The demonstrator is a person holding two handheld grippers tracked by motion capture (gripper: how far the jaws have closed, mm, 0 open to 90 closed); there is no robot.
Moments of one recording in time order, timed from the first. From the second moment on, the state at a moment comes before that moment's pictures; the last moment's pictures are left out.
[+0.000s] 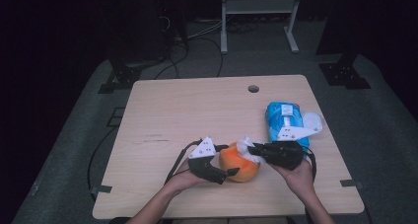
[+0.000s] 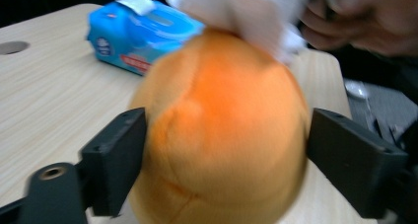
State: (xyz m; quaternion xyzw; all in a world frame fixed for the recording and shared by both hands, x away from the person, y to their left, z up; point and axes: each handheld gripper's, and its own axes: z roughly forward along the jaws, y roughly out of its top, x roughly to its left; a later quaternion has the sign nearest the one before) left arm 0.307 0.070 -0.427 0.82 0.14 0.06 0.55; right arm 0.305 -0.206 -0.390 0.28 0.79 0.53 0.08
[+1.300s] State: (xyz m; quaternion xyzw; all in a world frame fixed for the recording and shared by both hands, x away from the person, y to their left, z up) left arm 0.291 0.060 -0.431 0.83 0.08 0.11 0.54; right arm 0.308 -0.207 -0.399 0.29 0.81 0.51 0.09
